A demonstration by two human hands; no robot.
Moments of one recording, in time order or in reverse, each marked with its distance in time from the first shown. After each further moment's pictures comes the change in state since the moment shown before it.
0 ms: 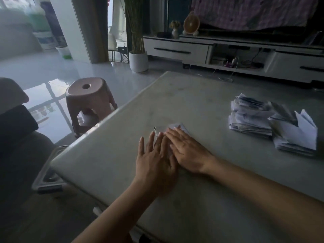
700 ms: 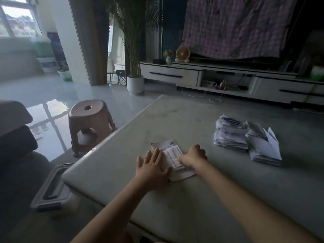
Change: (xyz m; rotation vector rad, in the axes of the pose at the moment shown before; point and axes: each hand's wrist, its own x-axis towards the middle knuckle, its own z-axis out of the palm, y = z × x) left_hand 0.010 -0.004 -0.017 -0.082 -0.290 -0.042; right_hand -0.011 -0.002 -0.029 0.552 0.109 0.944
